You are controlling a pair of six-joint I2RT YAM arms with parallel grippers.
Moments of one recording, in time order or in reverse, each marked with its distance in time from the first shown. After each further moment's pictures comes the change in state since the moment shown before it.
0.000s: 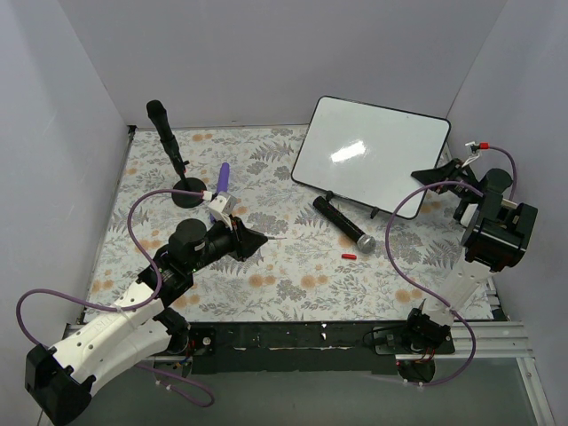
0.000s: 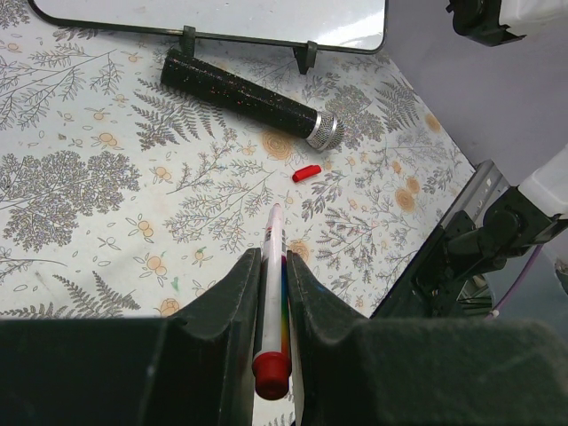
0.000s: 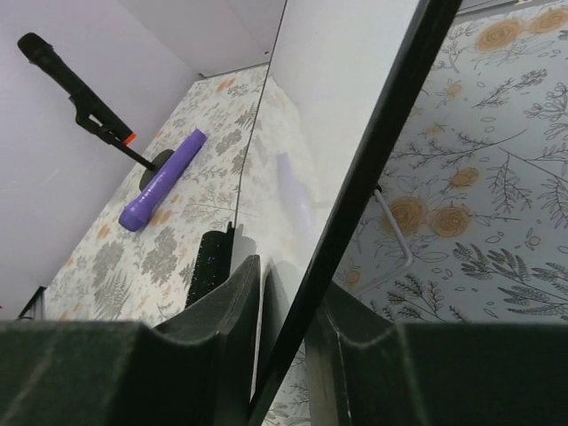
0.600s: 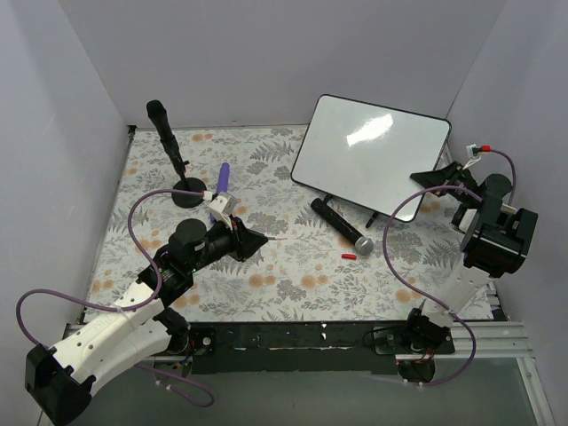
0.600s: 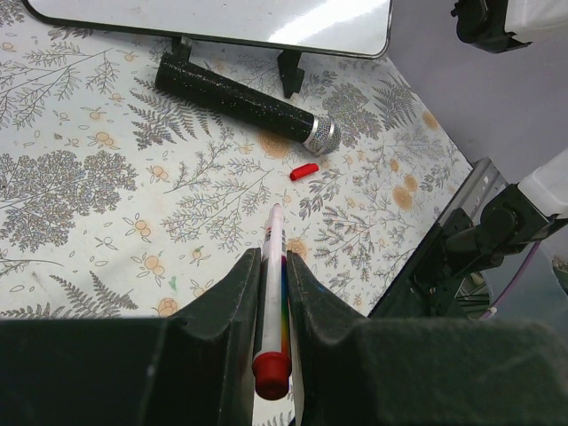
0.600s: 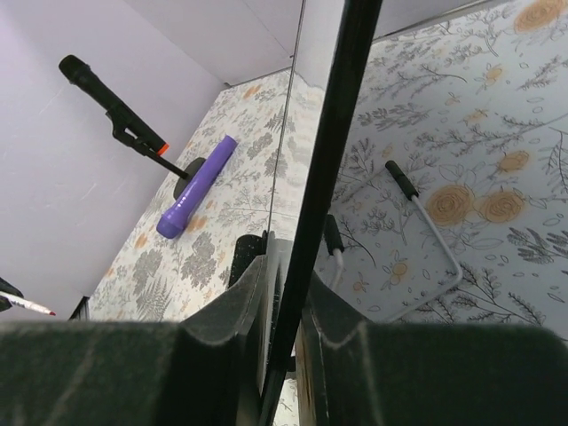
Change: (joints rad) left arm 0.000 0.000 0.000 0.000 0.008 0.000; right arm -0.004 -0.046 -0.090 0.129 -0.003 0.185
